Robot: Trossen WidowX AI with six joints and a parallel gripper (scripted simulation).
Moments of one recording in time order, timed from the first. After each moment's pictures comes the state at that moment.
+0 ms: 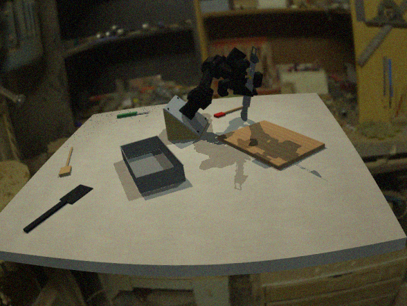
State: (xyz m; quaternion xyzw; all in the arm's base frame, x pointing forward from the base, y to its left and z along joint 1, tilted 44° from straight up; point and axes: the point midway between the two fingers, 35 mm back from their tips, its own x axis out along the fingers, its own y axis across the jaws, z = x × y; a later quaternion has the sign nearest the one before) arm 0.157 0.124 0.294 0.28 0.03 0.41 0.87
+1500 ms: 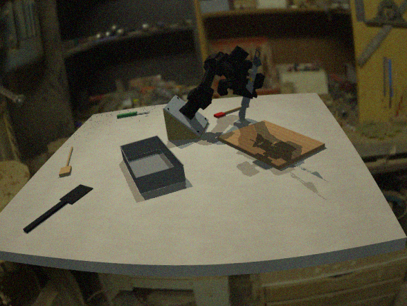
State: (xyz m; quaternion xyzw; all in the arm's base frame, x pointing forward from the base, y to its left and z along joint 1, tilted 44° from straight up) arm 0.165 0.127 0.292 0.25 0.07 0.40 0.88
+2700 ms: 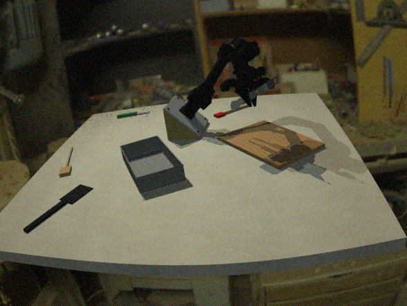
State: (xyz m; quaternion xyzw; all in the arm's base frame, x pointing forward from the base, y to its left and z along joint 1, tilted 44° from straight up) arm 0.184 0.142 0.283 0.09 0.31 0.42 0.85
